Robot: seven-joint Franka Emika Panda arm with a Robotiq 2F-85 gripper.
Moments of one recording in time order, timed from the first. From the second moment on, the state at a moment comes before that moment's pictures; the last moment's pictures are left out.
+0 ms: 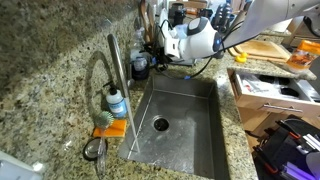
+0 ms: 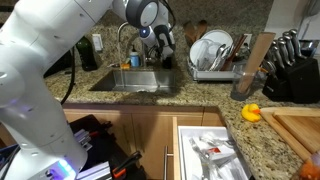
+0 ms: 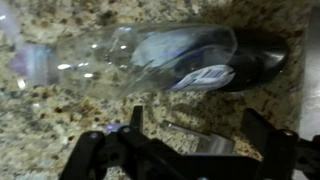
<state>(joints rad) -0.26 0.90 0.76 -1.42 -2.53 3.07 0.27</state>
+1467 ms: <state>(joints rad) -0.11 1.20 0.85 -1.02 -2.61 3.19 0.16</state>
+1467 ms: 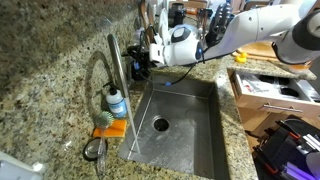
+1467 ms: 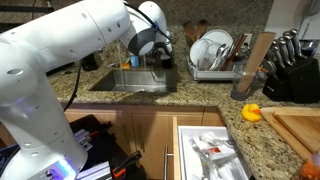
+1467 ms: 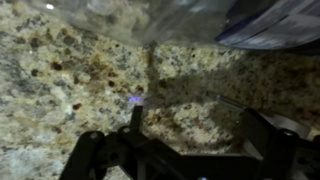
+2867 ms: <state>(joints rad) 0.02 0.96 0.48 -1.20 -2.32 3.15 0.22</state>
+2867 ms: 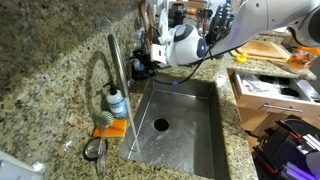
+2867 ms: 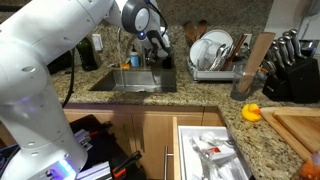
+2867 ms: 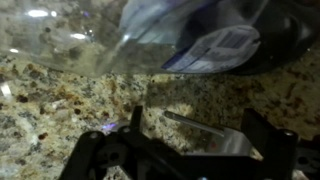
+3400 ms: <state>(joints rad) -0.01 1.10 0.59 -1.02 -2.55 3.13 0.21</state>
